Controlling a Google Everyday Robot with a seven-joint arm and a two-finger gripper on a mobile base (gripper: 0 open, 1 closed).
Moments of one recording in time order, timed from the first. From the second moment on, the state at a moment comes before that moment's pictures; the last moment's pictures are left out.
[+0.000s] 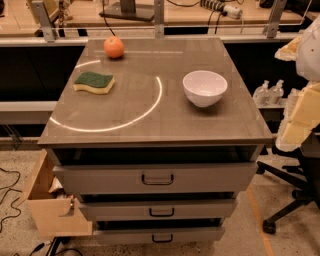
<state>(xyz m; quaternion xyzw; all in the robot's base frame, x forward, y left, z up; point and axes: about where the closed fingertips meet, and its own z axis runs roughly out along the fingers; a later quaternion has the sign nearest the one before) 0.438 -0.213 0.990 -0.60 0.78 -0.05 0.18</state>
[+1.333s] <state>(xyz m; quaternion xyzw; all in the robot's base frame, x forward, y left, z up) 0.377 -0.156 0.939 -0.58 0.76 -0.09 0.26</state>
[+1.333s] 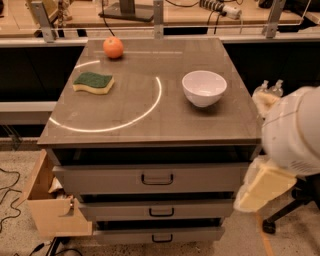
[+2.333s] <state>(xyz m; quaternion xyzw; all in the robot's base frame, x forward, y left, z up) 0.352 -0.149 0.826 -0.59 0.77 -0.08 0.23</state>
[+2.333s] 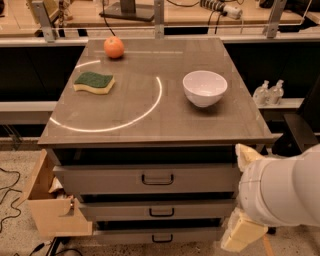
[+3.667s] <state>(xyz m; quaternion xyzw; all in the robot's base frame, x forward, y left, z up) 0.303 -0.196 0.585 -0.65 0.75 -0.07 0.07</state>
